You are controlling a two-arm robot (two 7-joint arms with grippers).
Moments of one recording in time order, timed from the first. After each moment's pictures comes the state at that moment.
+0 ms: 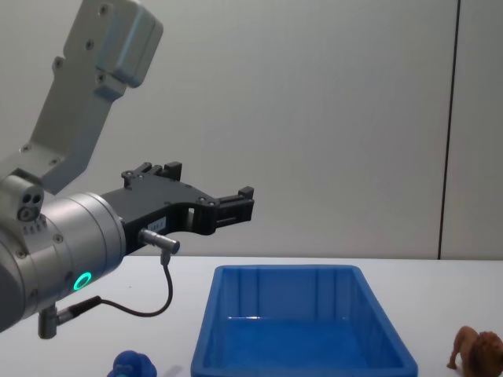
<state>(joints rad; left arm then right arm) -0.24 0.38 0.45 -1.63 -0.20 0.01 -0.01 0.04 0.44 -0.14 -1.56 0.29 0.35 0.20</state>
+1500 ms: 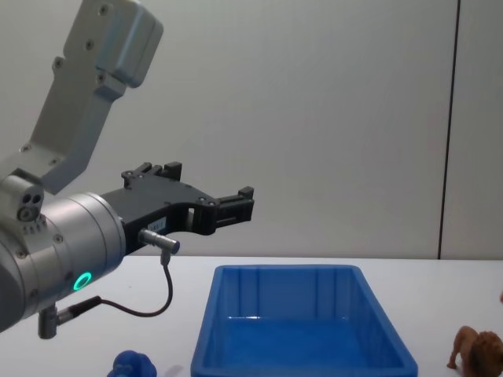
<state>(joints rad) -0.24 0.38 0.45 -1.63 -0.20 0.01 -0.01 0.09 0.41 -0.13 -1.54 0.33 0.31 0.18</state>
